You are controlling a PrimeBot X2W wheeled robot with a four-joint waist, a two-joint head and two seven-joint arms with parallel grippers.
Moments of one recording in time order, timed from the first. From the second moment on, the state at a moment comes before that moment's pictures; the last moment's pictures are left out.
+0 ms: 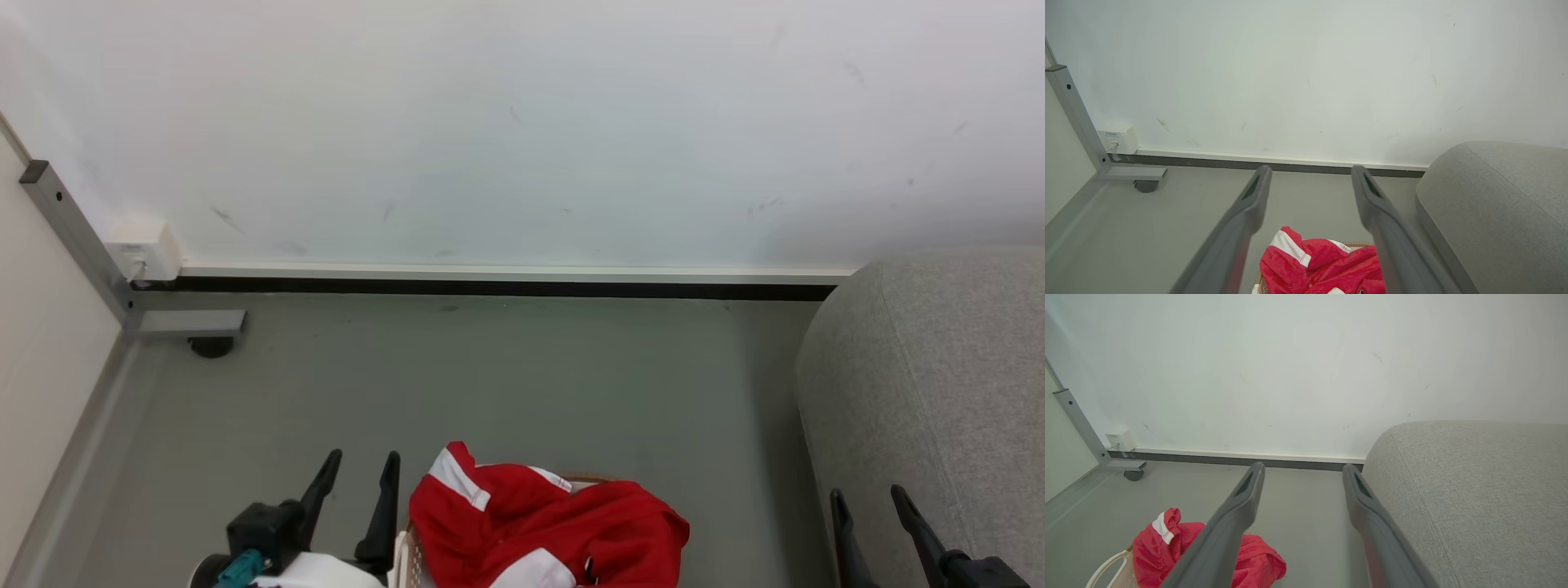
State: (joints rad) left arm -0.14 0.05 -0.12 0.40 -0.18 -0.13 -0.26; right arm -0.02 -0.05 0.01 0.33 0.17 0.13 -0.26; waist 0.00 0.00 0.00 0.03
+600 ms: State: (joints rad) left arm -0.20 0.05 -0.14 0.42 -0.17 -0.13 -0.26; right arm -0.10 -0.05 0.02 0.30 0.23 0.13 -0.26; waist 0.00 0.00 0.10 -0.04
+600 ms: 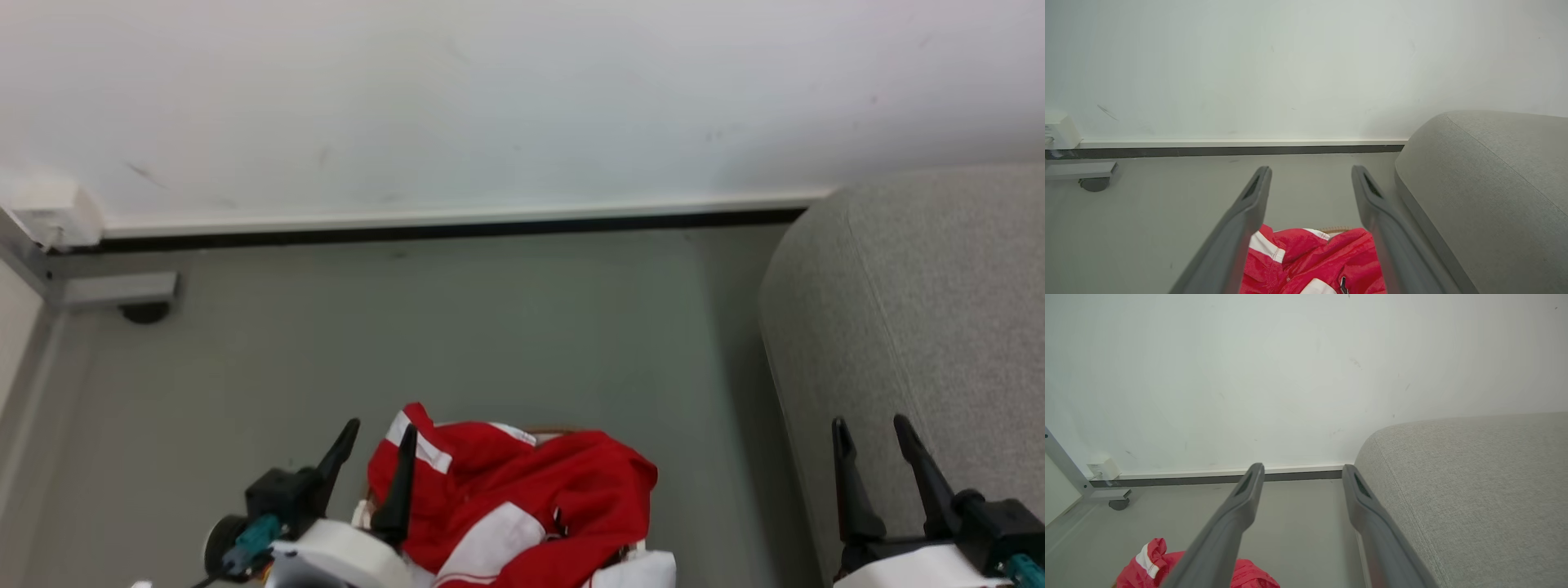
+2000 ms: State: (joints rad) left arm -0.91 0.08 -0.54 1.24 -0.18 -0.08 -0.06; right arm -0.31 -0.05 0.17 -0.02 0.32 0.13 -0.26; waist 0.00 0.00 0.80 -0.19
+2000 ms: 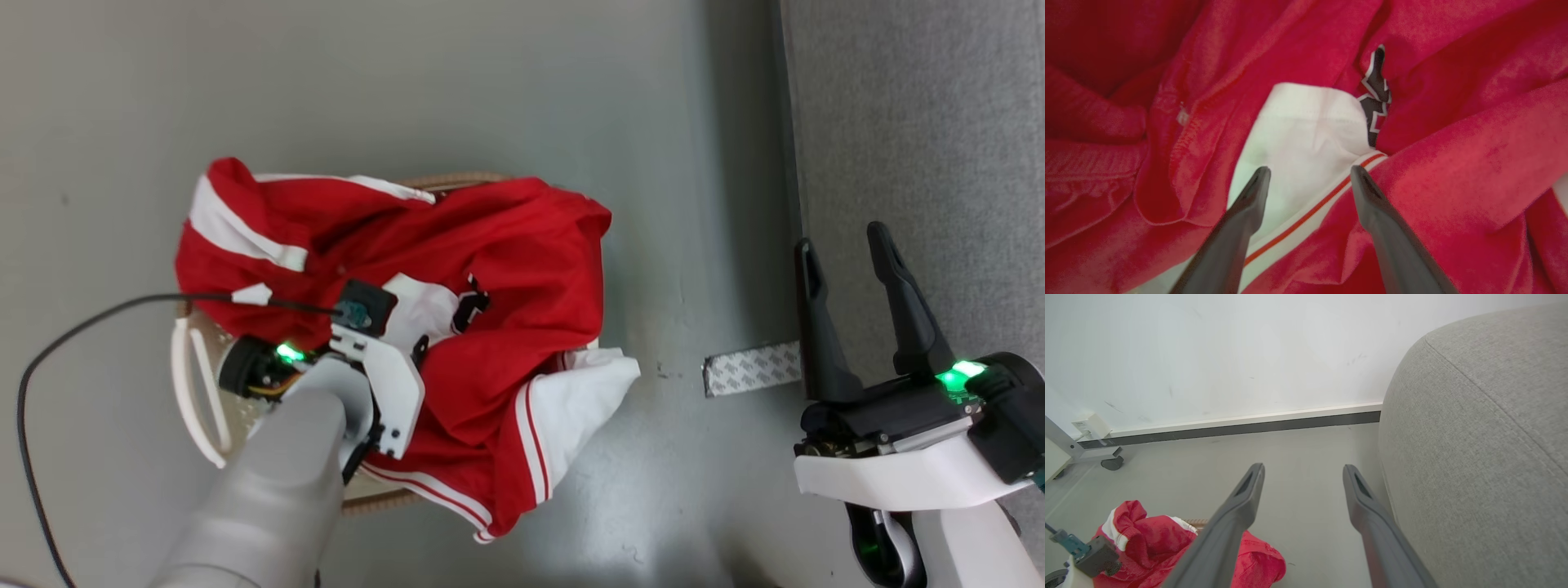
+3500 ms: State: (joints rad) left arm -0.76 0.05 -0.57 1.09 -0.34 -0.13 -0.26; right arm -0.21 -0.05 0.16 0.05 0.36 0.13 -0.26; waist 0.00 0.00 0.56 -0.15
